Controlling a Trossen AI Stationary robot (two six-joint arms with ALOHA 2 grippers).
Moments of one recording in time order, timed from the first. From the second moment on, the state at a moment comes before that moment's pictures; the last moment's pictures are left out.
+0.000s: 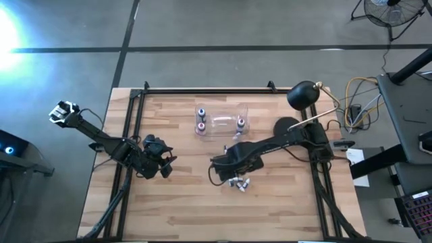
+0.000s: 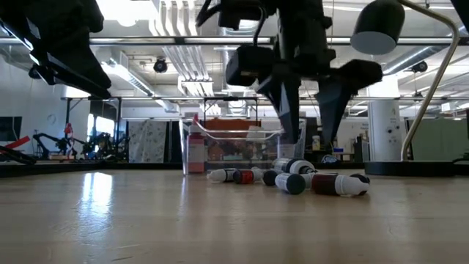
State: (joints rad) left arm -0.53 0.95 0.63 -0.64 -0.70 -0.96; right arm 0.19 2.07 1.65 -1.14 -0.07 1.49
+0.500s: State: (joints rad) left arm -0.53 0.95 0.63 -0.64 -0.70 -0.94; right arm 0.19 2.07 1.55 -1.00 0.00 1.55
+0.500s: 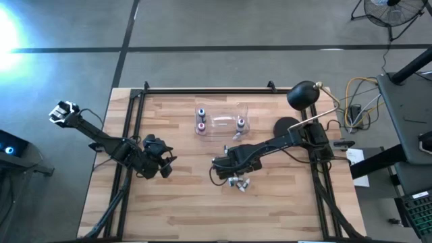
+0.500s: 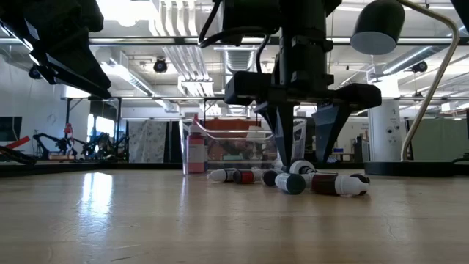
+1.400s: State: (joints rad) left arm -0.53 0.95 0.63 -0.64 -0.70 -0.95; right arm 0.19 2.07 1.46 -0.90 0.05 1.49
